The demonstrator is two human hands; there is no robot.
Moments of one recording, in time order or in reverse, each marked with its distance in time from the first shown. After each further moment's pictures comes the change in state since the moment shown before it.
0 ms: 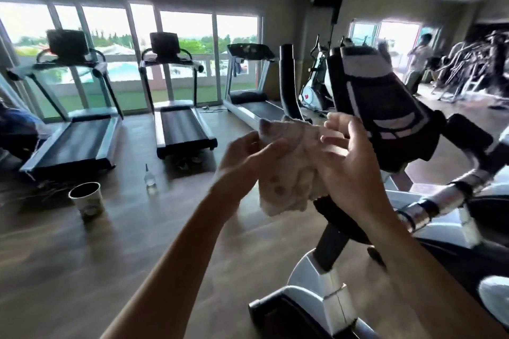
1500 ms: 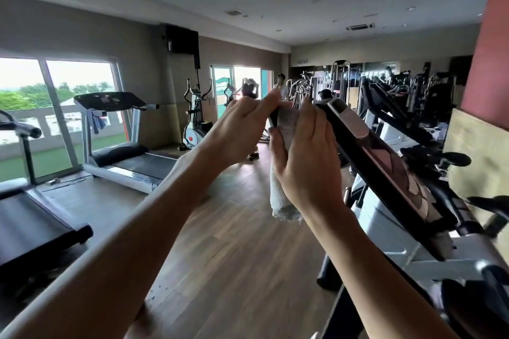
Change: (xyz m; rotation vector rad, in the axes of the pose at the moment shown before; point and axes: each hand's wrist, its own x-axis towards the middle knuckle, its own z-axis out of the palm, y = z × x) left_hand 0.380 -0.007 -0.040 0.218 -0.518 0.538; right_hand 0.268 0.083 0.149 -1.137 0.723 -0.289
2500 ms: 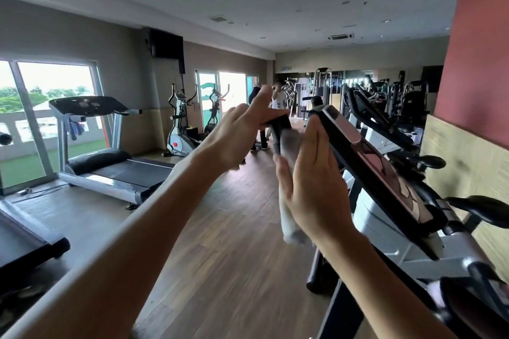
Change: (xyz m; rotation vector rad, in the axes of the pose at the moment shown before) left_hand 0.000 -0.010 -0.011 -0.105 -0.149 -0.062; right_hand -0.023 0.003 -0.016 -0.055 -0.132 -0.044
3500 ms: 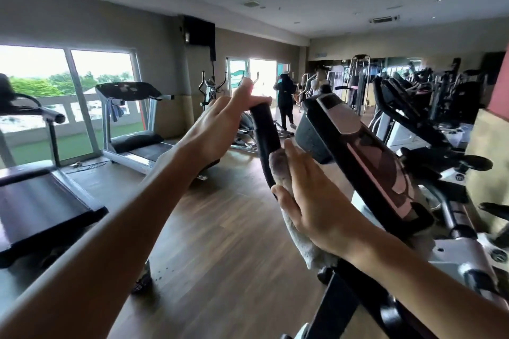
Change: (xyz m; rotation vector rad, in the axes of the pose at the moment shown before) left_hand -0.012 0.009 0.019 0.080 0.183 -0.058; right_hand -0.028 0.060 -0.029 0.338 -0.495 -0.214
